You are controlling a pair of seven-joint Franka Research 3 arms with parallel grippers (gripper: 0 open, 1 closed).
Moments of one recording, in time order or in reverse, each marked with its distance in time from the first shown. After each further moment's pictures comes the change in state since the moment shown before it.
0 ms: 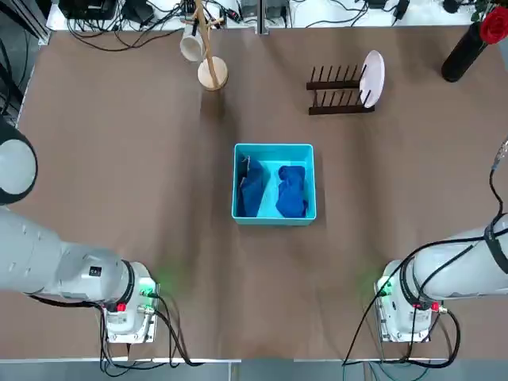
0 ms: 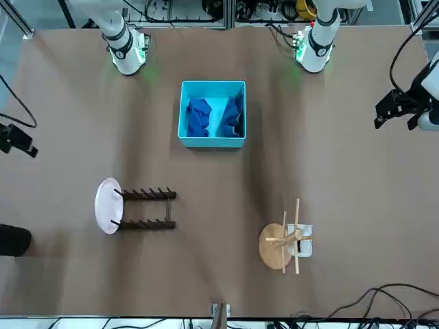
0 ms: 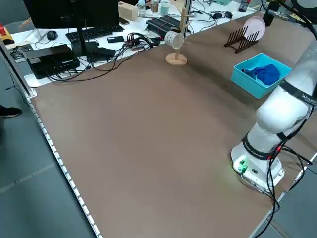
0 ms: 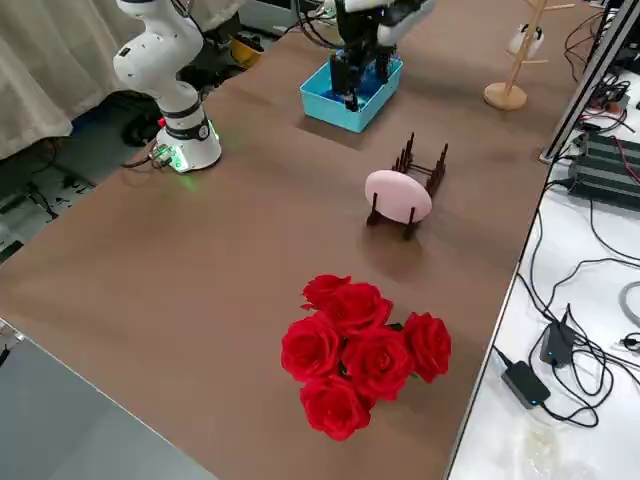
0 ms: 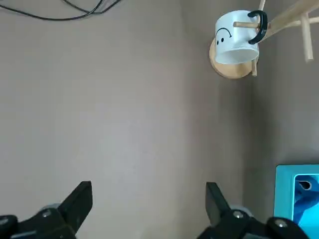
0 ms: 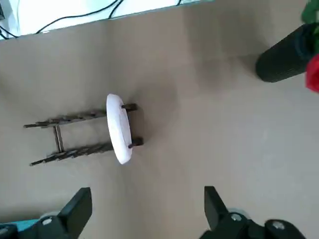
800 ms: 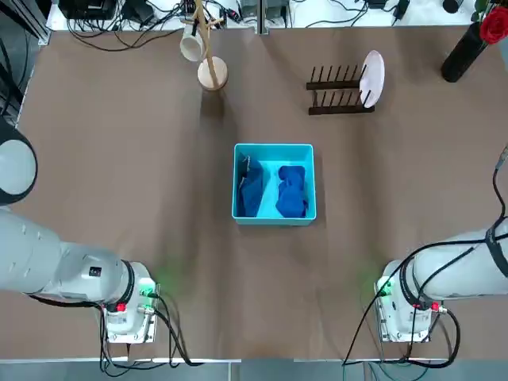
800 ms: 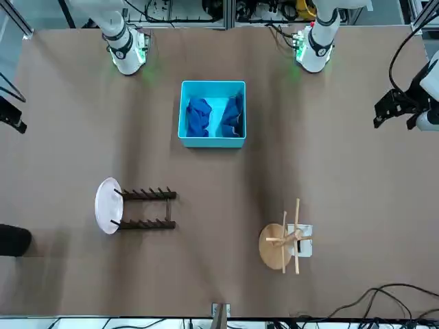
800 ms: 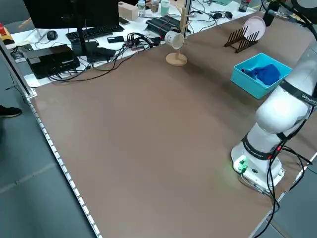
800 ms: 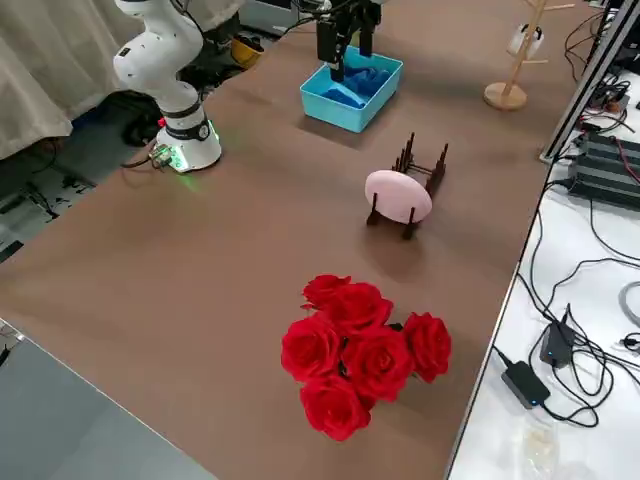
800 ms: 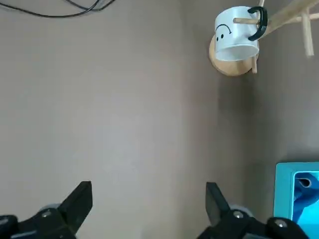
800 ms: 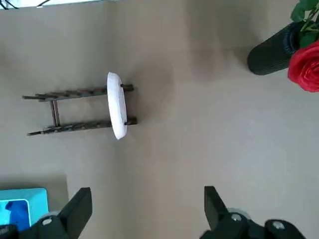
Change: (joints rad) left arm -0.003 0.000 0.000 -0.003 0.000 -0.011 -0.001; right arm 0.002 -0.036 0.018 0.052 -0.039 -0.135 -0.051
